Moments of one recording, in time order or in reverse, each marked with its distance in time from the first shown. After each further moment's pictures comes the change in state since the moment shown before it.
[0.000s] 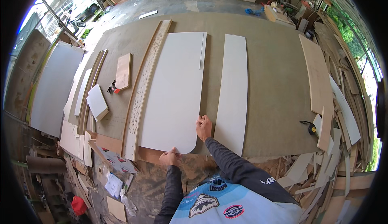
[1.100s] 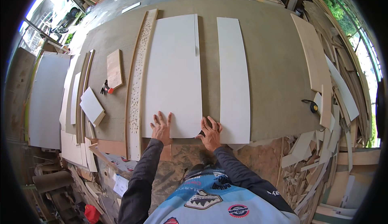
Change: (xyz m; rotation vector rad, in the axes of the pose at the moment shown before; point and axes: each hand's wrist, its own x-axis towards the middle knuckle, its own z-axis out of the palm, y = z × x) left_hand 0.065 0.127 0.027 1.946 -0.758 1.092; right_hand -0.093 -0.039 -0.046 -0.549 -0.248 -0.180
